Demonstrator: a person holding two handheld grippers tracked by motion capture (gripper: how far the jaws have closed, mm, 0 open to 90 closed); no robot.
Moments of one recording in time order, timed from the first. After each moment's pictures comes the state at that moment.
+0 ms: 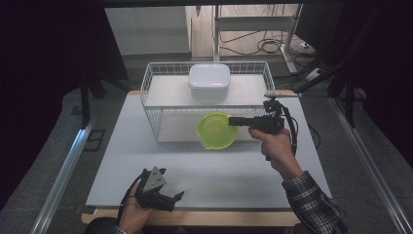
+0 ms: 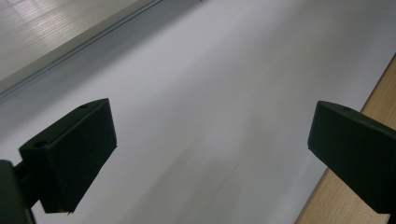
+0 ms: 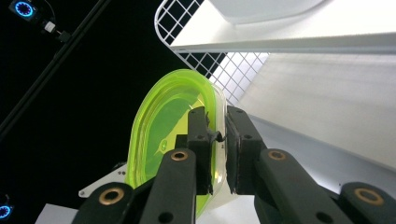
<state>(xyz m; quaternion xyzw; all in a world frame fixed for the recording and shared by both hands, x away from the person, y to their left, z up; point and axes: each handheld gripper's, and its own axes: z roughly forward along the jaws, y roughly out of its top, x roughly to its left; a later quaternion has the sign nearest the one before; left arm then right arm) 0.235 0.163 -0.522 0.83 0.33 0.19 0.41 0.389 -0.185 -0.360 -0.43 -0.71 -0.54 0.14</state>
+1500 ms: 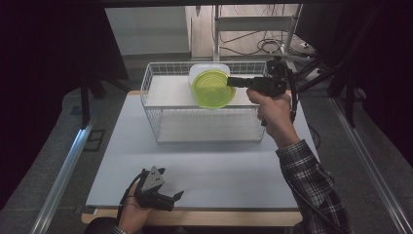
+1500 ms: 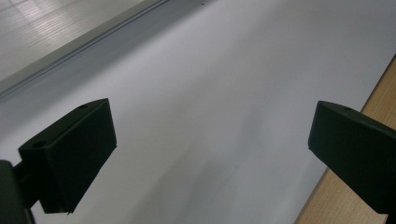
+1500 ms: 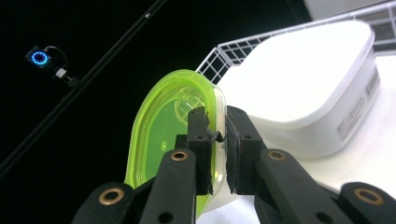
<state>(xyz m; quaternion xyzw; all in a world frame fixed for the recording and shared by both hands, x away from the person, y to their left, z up) 0.235 0.165 -0.522 0.82 0.34 0.18 0.42 0.424 -0.170 -0.277 -0.43 -0.68 -0.59 0.09</state>
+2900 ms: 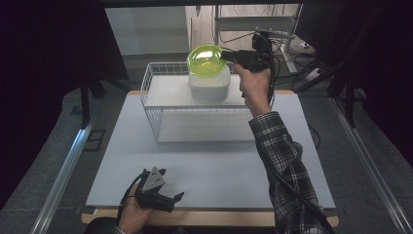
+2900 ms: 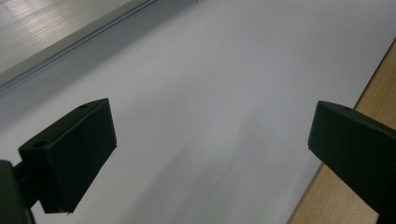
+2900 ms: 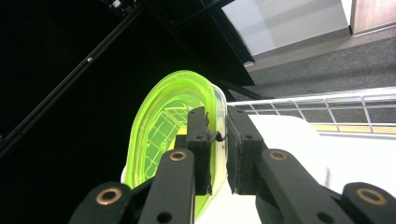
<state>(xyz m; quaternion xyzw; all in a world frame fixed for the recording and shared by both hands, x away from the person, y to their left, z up) 0.234 0.165 -0.523 0.83 0.33 0.18 0.42 0.484 -0.130 -0.256 -0.51 -0.64 -0.58 -0.01</state>
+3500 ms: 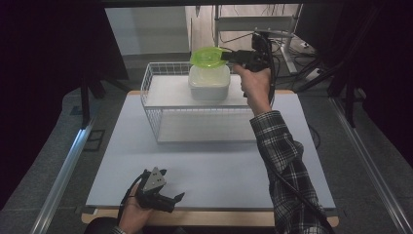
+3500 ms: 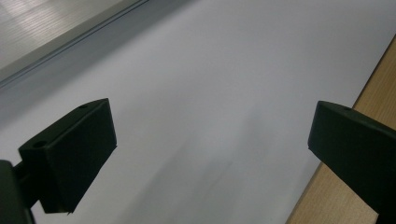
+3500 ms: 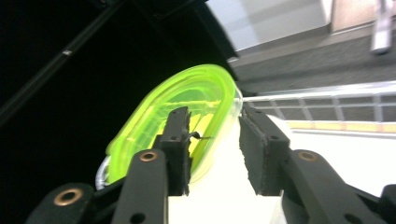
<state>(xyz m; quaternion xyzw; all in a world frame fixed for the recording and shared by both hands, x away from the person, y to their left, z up) 0.235 0.163 -0.524 0.83 0.33 0.17 0.41 0.492 -0.131 -0.260 -0.52 -0.65 -0.55 -0.03</state>
